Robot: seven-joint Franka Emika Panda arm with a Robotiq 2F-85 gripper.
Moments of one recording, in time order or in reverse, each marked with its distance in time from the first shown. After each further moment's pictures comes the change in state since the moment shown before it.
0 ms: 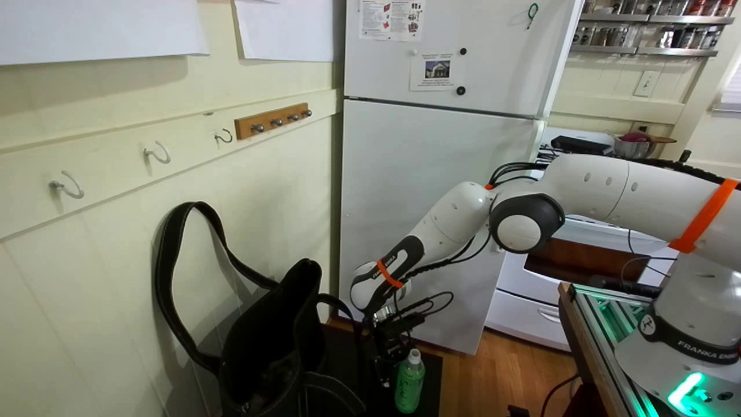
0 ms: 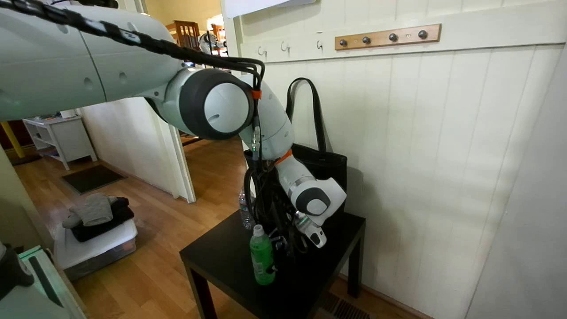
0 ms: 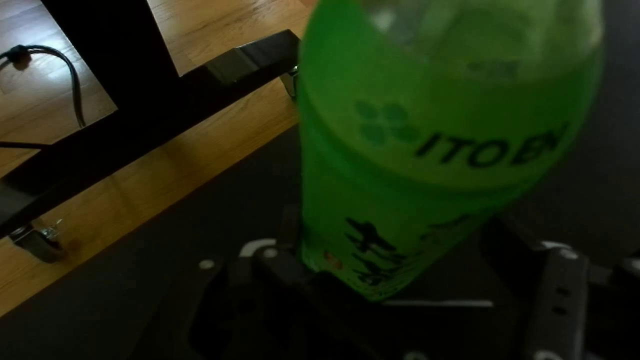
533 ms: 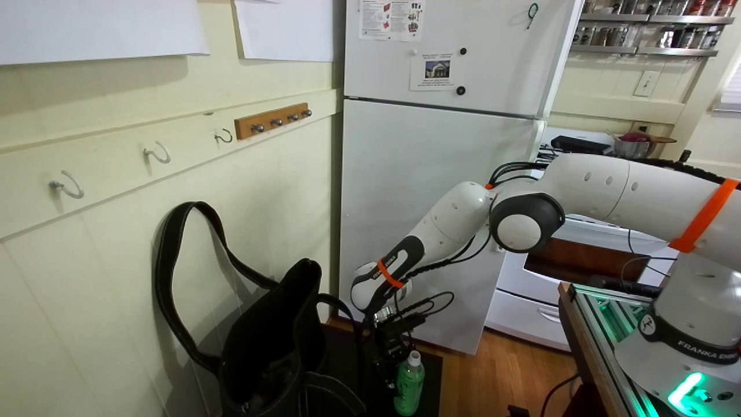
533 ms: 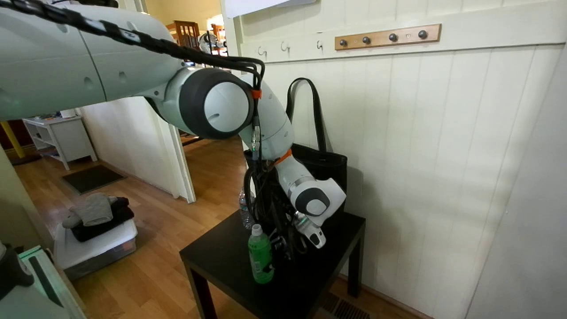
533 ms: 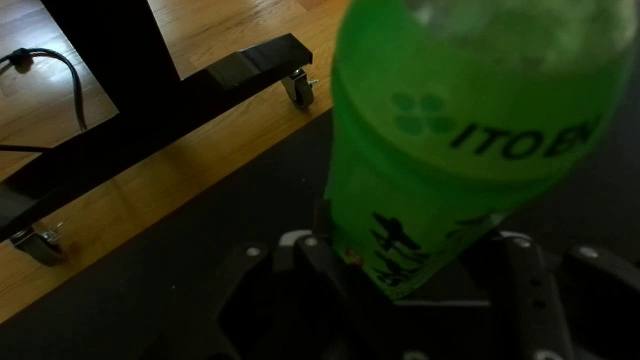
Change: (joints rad) arm 0.000 -0.003 0.001 -0.009 0.000 -0.001 -0.003
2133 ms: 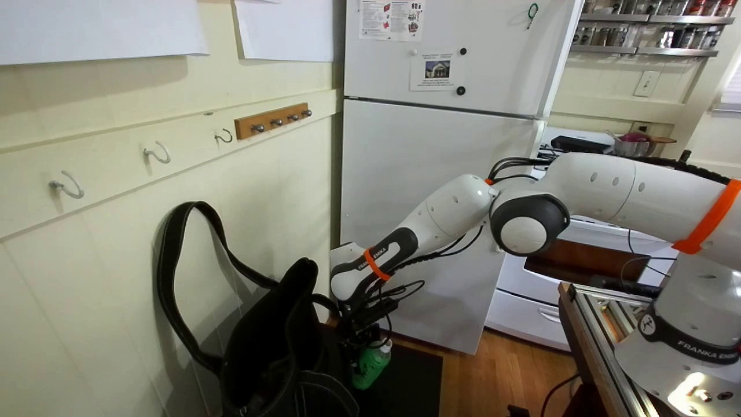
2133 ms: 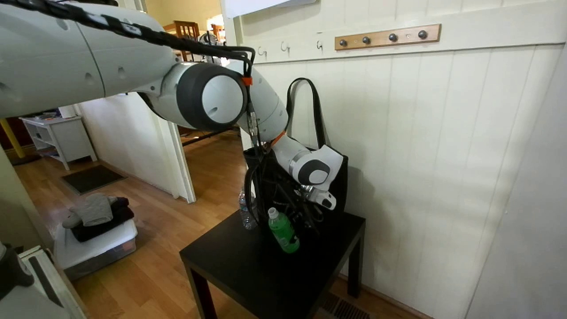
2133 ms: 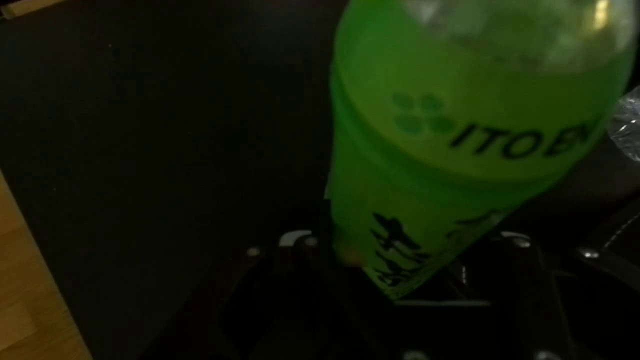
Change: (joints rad) arm 0.070 -0.026 -0.006 0.143 -0.084 0.152 -0.080
